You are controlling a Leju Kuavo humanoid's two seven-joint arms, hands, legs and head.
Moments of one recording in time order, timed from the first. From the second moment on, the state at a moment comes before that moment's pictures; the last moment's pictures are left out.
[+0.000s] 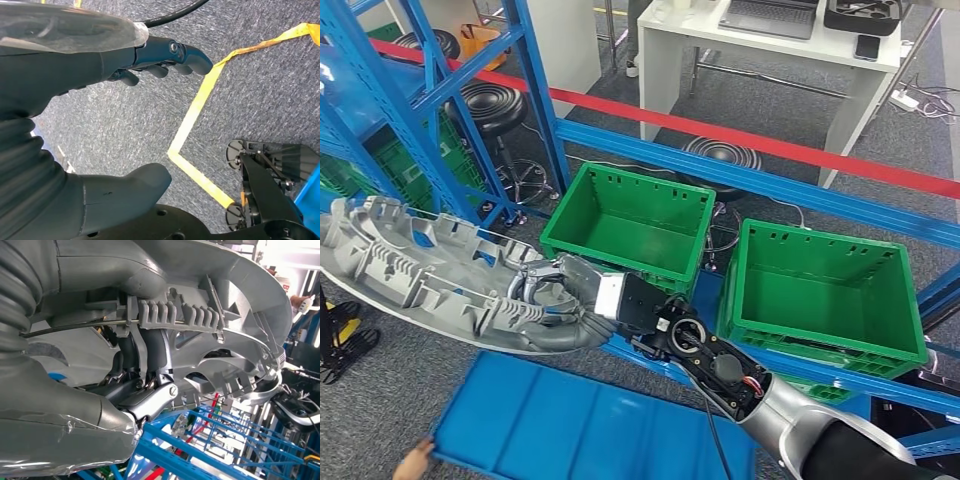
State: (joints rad) left arm -0.12 0.11 -1.12 -0.20 1.18 0.19 -0.02; right arm -0.43 0.07 0.74 -1.47 -0.25 0.18 -0.45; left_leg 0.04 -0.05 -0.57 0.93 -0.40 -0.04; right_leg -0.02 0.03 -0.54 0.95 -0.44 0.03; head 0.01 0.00
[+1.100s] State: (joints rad) left arm -0.12 0.11 -1.12 -0.20 1.19 0.19 -0.02; right arm -0.43 0.07 0.75 -1.47 -0.26 0.19 -0.45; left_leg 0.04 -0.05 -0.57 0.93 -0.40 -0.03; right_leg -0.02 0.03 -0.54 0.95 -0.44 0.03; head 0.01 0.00
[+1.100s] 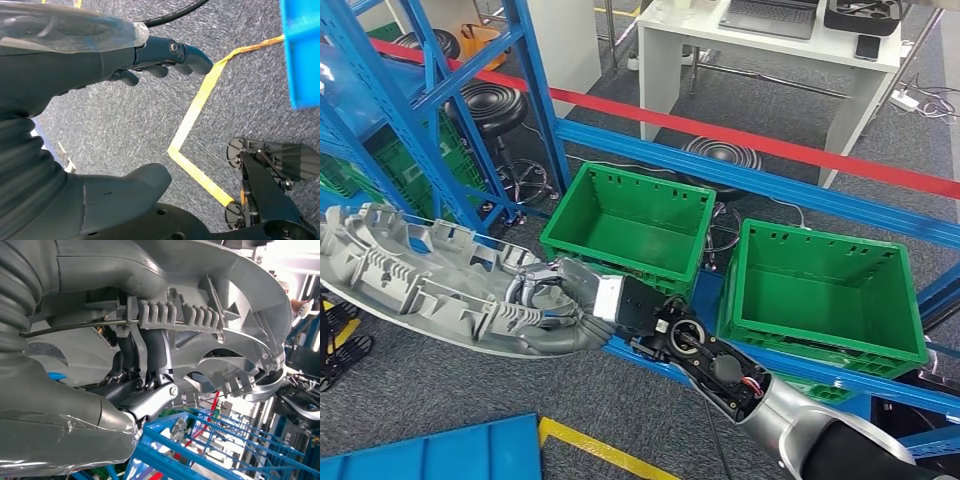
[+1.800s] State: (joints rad) left arm -0.12 0.11 -1.12 -0.20 1.19 0.19 -0.03; right arm -0.44 0.07 0.75 -1.47 -0.26 0.18 -0.46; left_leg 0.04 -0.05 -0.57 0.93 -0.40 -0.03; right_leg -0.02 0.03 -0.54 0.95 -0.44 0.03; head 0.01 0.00
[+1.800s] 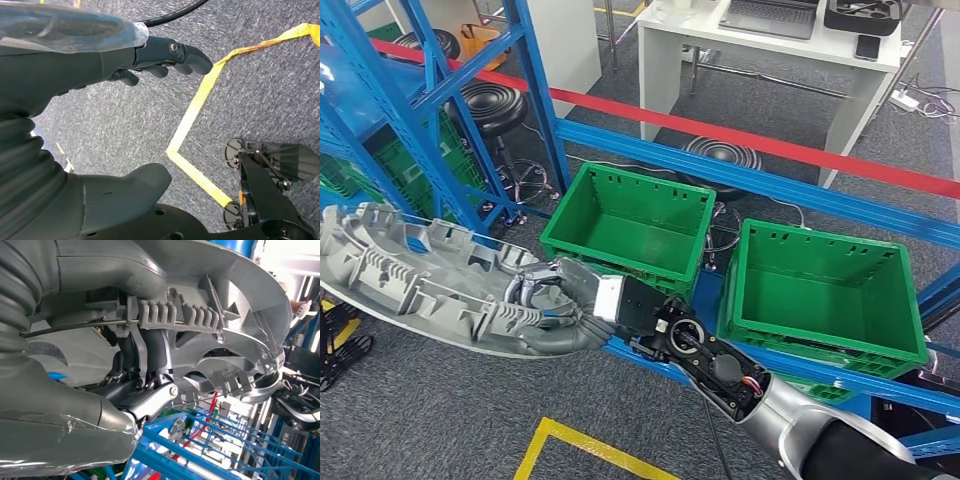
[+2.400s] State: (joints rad) left arm -0.12 0.12 -1.12 -0.20 1.20 0.20 -0.02; right arm -0.43 0.07 0.75 -1.48 -0.25 0.17 -0.45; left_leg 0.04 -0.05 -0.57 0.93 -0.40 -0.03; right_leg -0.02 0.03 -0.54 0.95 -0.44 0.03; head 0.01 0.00
